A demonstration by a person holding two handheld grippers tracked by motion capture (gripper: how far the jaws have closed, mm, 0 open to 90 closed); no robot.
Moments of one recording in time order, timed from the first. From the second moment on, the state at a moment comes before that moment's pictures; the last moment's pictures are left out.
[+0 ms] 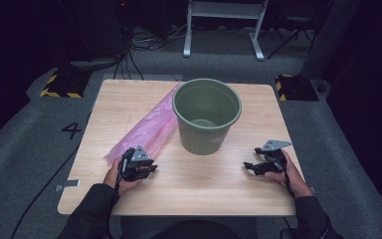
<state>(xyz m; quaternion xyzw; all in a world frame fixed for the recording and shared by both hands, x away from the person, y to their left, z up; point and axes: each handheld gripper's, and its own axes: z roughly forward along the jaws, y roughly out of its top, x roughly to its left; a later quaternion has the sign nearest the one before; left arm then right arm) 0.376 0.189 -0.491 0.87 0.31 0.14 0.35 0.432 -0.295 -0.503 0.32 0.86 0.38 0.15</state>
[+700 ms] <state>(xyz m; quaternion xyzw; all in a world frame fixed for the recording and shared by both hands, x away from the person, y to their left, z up) 0.353 0.172 -0.472 0.86 0.30 0.16 0.38 0.432 -0.295 -0.503 0.32 0.86 0.38 0.15</state>
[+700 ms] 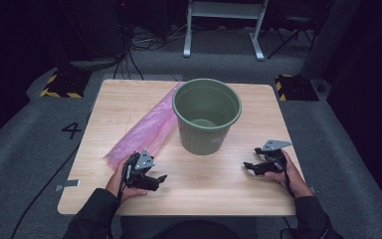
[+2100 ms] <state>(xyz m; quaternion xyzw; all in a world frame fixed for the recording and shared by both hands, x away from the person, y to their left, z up) 0.436 0.278 -0.494 0.83 0.41 0.13 0.35 0.432 -0.295 -0.503 0.32 0.86 0.38 0.15</state>
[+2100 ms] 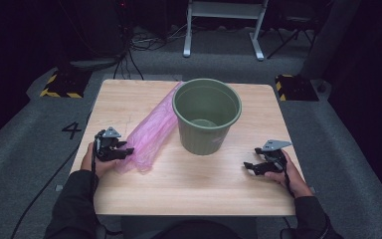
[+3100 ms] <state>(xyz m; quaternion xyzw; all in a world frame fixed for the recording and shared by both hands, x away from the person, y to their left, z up) 0.368 0.207 -0.496 0.84 0.39 0.14 0.36 0.432 -0.295 -0.503 0.32 0.86 0.38 0.14</state>
